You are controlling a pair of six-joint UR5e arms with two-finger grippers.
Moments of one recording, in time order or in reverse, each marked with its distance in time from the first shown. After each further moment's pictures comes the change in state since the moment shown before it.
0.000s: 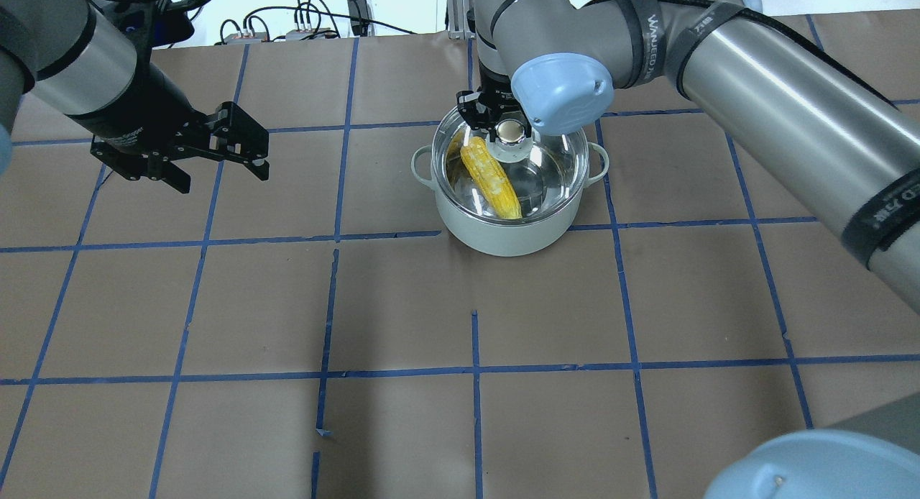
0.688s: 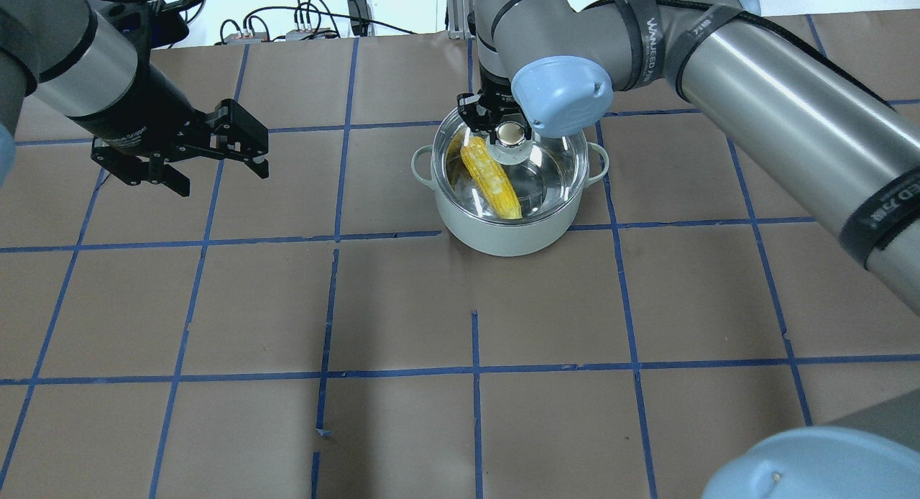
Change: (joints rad) left arm 0.002 0.000 -0.007 0.005 0.002 -0.070; right arm 0.000 0.002 0.004 -0.003 0.004 0.003
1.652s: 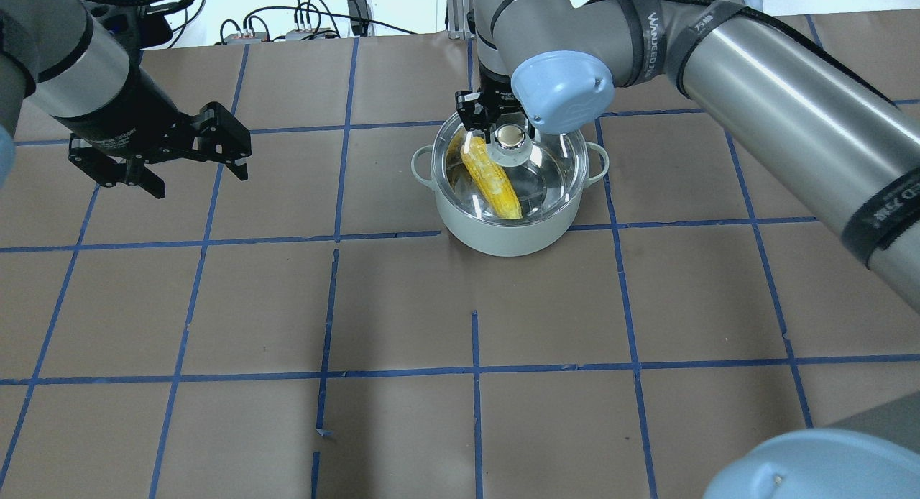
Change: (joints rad) left arm -0.001 0.001 -0.002 0.017 0.096 -0.042; right arm 0.000 -0.001 -0.013 0.018 0.005 0.005
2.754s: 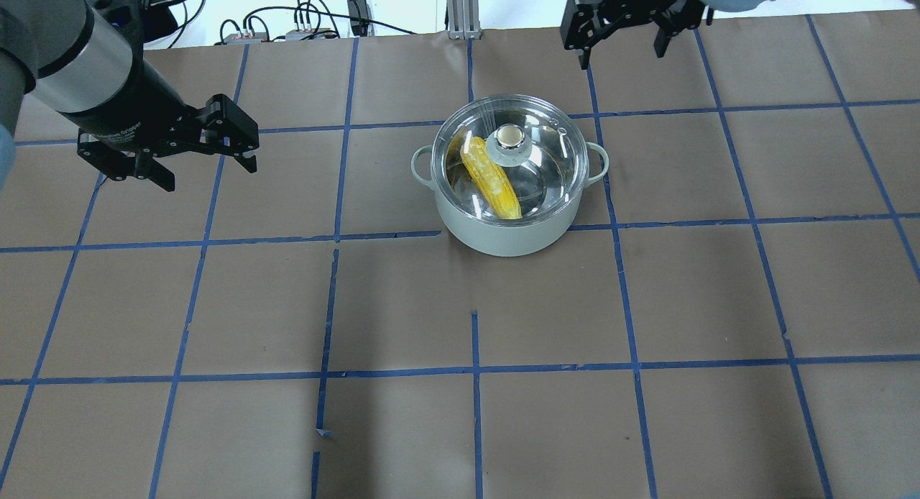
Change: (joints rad) left arm -0.007 0.003 0.004 0.009 -0.038 -0.001; right arm -0.223 -0.188 -0.104 0.298 0.009 -0.245
